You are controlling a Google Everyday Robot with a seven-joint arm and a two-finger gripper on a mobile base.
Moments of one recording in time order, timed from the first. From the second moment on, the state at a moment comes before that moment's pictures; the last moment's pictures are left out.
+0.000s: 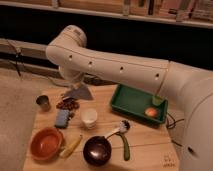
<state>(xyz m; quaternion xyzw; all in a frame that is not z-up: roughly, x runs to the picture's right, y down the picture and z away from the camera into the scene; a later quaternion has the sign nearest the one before) -0.131 -0.017 0.650 -0.15 -0.16 -0.42 0.88</state>
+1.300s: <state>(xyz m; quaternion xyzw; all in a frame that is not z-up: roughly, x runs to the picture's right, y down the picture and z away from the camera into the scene) -0.140 0.034 0.630 -0.18 -0.20 -0.38 0.88</state>
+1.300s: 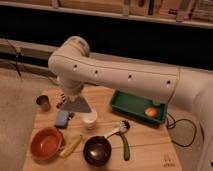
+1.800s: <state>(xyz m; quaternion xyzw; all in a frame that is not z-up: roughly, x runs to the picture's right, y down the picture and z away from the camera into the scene) -0.133 0.047 0.640 -0.19 -0.20 -0.37 0.89</state>
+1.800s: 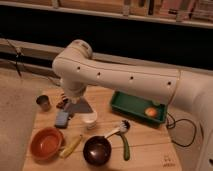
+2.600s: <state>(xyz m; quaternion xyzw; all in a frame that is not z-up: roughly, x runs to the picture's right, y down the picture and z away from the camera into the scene) -0.128 0.064 0.646 -0.21 -0.19 -0.38 0.88</state>
